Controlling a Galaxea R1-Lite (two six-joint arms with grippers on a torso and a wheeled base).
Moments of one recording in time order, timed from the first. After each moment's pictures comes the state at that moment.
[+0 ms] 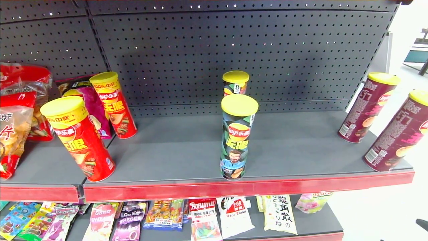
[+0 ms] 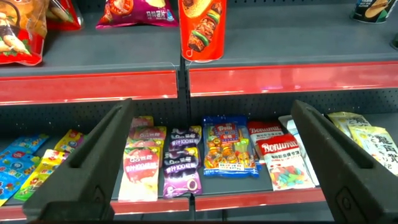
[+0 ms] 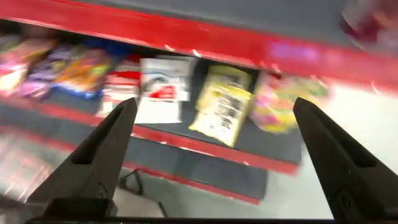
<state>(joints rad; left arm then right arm) 0.00 0.00 0.00 0.00 -0.02 0.01 0.00 0.51 -0.05 -0.15 0.22 -0.10</state>
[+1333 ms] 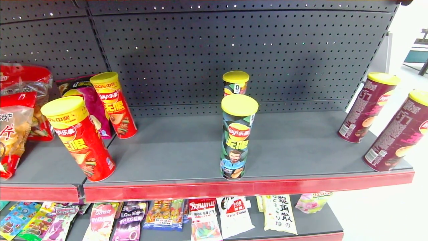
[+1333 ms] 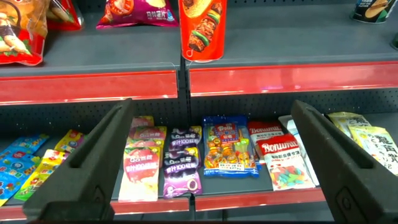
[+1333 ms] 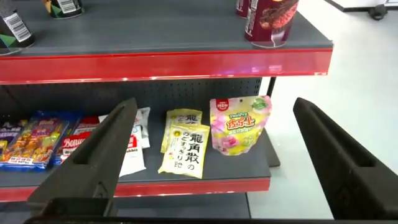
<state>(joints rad) 0.00 0.00 0.00 0.00 -0.02 0.01 0.00 0.00 0.00 0.00 0.00 0.00</state>
